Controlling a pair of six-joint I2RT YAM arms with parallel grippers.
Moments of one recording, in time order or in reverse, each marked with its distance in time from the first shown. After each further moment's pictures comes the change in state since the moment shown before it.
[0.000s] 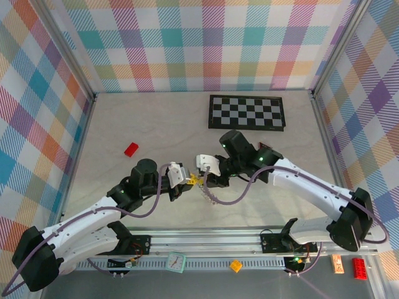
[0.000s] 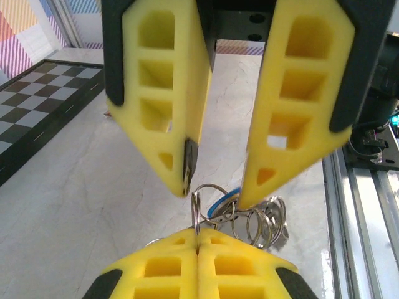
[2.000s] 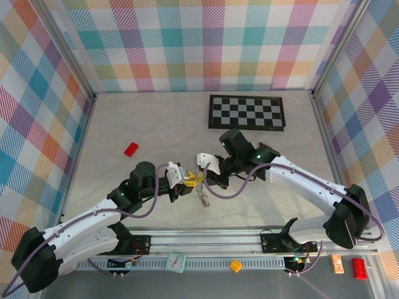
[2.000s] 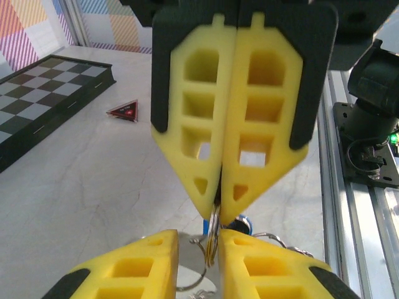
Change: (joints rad) left arm 0.000 -0.013 -0.048 0.071 -0.011 -0.083; right arm 0.009 0.070 0.031 -0.042 -0.035 -0.016
